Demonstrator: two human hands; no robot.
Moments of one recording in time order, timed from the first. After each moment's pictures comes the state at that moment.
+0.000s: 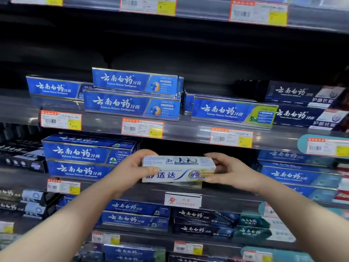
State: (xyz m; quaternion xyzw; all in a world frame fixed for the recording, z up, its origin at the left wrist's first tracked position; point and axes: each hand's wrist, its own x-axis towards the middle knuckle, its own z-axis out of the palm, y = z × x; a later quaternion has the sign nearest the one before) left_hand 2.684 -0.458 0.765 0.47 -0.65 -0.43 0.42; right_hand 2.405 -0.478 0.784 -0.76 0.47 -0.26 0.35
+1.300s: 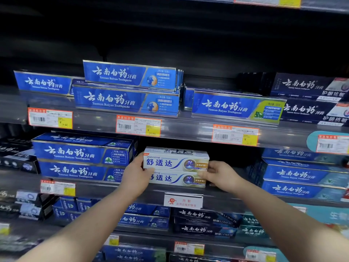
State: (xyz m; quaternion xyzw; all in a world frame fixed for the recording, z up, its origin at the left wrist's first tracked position) left_hand 2.658 -0.492 0.729 0.61 -0.58 -0.28 0.46; right_hand 2.423 -0.523 0.733 -0.68 0.56 -0.30 0.38
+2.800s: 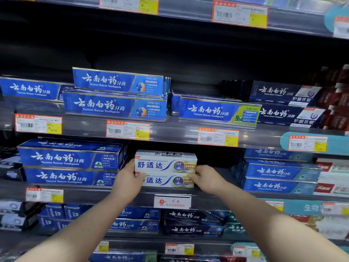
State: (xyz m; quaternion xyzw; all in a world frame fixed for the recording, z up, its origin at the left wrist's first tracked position) left_hand 2.657 -0.493 0.718 0.61 -0.62 -0.22 0.44; right_hand 2.429 -0.515 0.735 -0.71 0.63 -0.22 0.21
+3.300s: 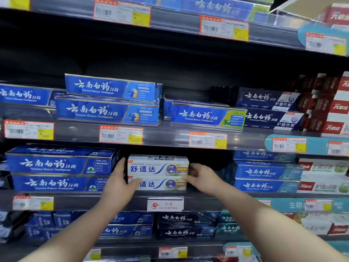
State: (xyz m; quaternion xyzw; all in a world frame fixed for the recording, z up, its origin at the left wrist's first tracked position) left_hand 2.659 -0.477 0.723 0.58 -0.62 -0.24 0.48; right_hand 2.418 -0.511 0.740 -0.70 0.63 -0.25 0.22
